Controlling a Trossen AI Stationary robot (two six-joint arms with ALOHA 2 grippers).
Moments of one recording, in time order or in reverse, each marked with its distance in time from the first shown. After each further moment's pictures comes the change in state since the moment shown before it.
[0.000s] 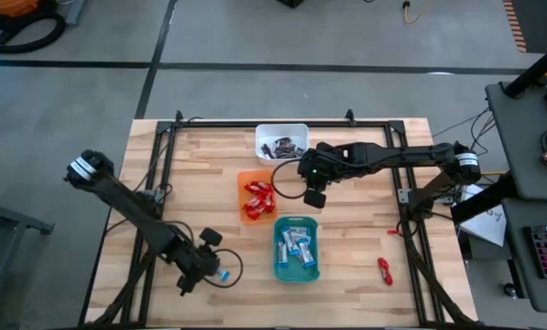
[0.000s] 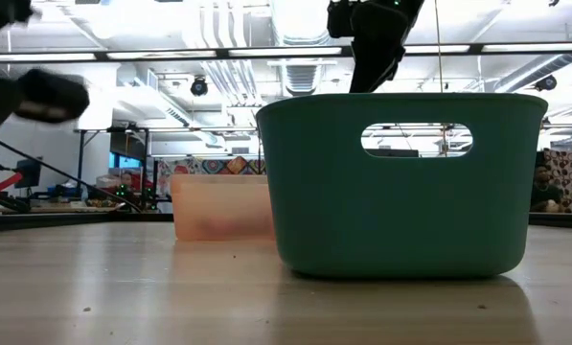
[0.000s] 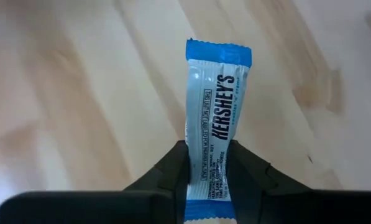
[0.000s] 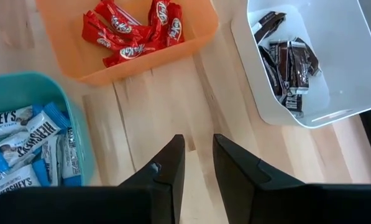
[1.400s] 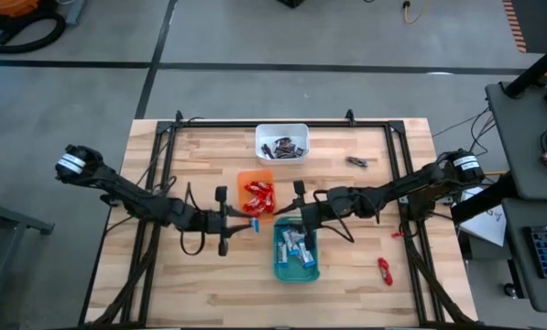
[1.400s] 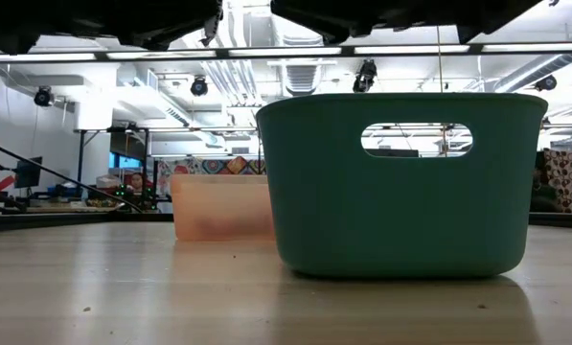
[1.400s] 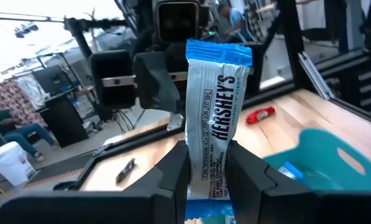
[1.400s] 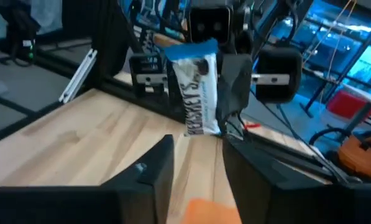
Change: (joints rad) left arm 0.317 -0.166 -0.311 1.284 -0.303 0.595; right arm 0.247 0.000 -0.561 1.539 -0.147 -0.447
